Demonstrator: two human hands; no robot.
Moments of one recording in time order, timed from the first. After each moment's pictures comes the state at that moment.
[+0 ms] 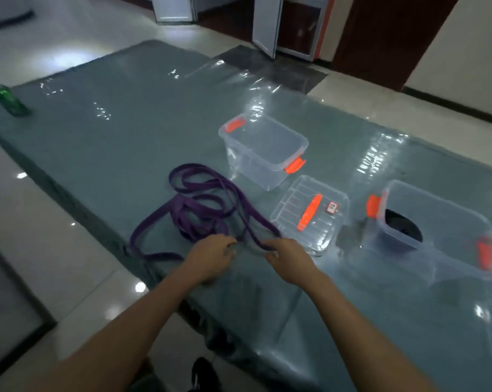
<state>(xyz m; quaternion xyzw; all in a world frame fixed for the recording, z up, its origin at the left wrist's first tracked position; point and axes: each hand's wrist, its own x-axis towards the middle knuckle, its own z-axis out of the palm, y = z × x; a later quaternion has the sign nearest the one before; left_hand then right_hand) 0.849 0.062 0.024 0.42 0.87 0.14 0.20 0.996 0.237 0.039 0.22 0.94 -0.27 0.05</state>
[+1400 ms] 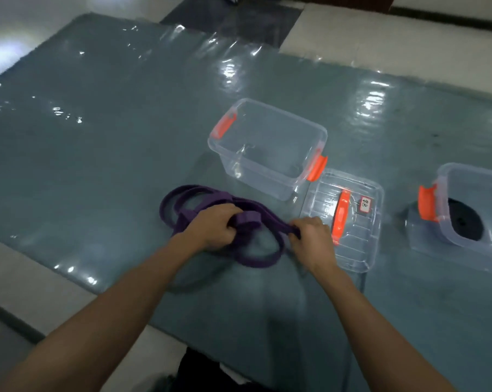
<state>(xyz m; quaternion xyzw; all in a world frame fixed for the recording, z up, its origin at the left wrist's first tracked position) 0.647 0.159 0.031 0.55 0.79 0.13 0.24 0.868 0.298 -0.013 0.39 0.90 -0.20 -0.05</state>
